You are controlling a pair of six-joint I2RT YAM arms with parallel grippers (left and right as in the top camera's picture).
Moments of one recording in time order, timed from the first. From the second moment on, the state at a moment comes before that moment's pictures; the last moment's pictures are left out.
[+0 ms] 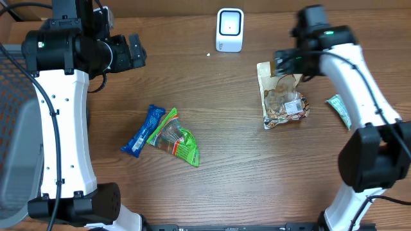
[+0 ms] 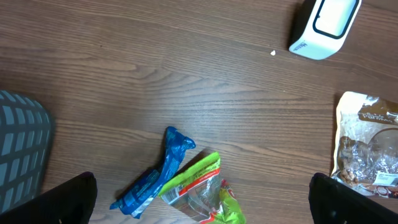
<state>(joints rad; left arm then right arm) 0.05 1.74 2.11 -1.43 0.12 -0.21 0.11 1.97 1.79 -1.06 -0.02 0.12</state>
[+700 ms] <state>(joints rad) 0.05 1.74 2.11 -1.43 0.12 -0.21 -0.01 2.28 1.74 -1.07 -0.50 -0.28</state>
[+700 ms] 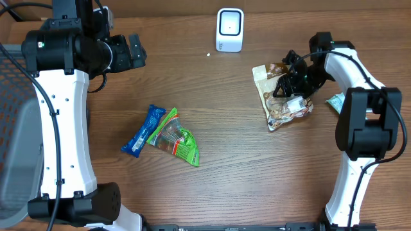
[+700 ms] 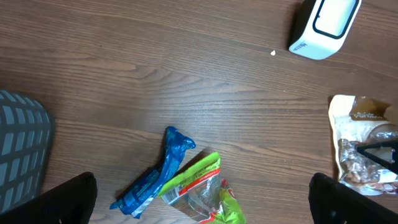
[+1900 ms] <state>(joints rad) 0.05 1.74 2.11 -1.43 0.12 -0.21 0.33 2.29 2.11 -0.59 -0.09 0.29</state>
